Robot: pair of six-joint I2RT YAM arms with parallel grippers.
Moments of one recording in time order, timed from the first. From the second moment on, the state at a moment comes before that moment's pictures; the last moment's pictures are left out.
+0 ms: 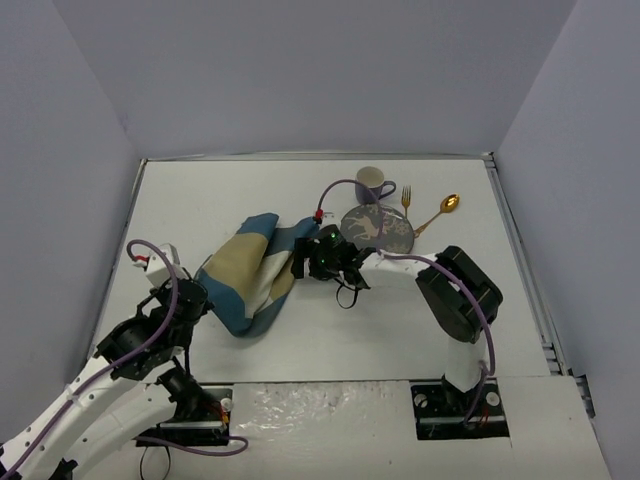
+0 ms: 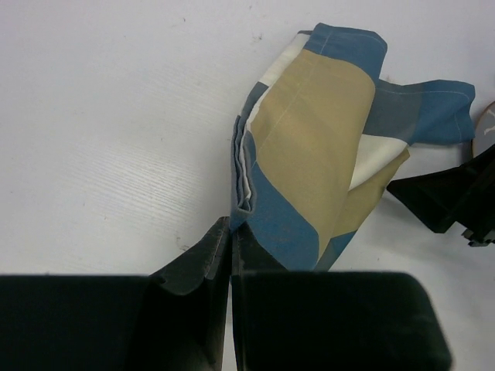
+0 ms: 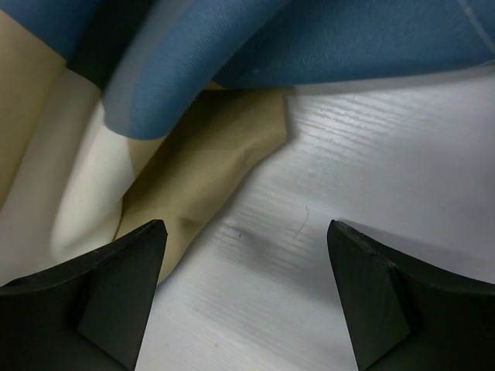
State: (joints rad) left arm -0.72 0.59 0.75 -0.88 -0.74 -0.82; right arm 0.76 1.86 1.02 0.12 0.03 0.59
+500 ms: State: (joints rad) left arm -0.69 0.65 0.76 -0.88 -0.77 -0.84; right arm 0.79 2.00 1.13 0.21 0.05 0.63
